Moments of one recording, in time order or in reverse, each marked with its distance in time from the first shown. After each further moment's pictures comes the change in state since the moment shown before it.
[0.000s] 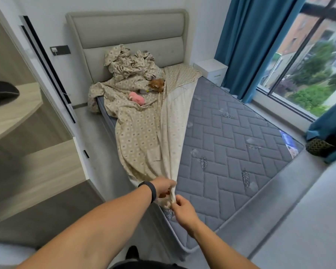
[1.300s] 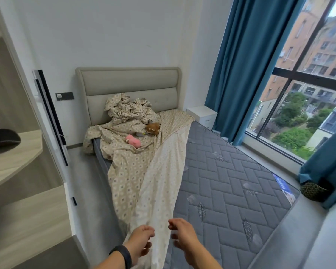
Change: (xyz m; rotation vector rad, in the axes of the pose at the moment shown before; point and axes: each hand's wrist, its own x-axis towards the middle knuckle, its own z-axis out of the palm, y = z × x) left_hand -0.014 -0.013 -0.062 -0.333 0.146 0.013; right_hand 0.051 -0.099 -0.023 0.395 0.095 0.156
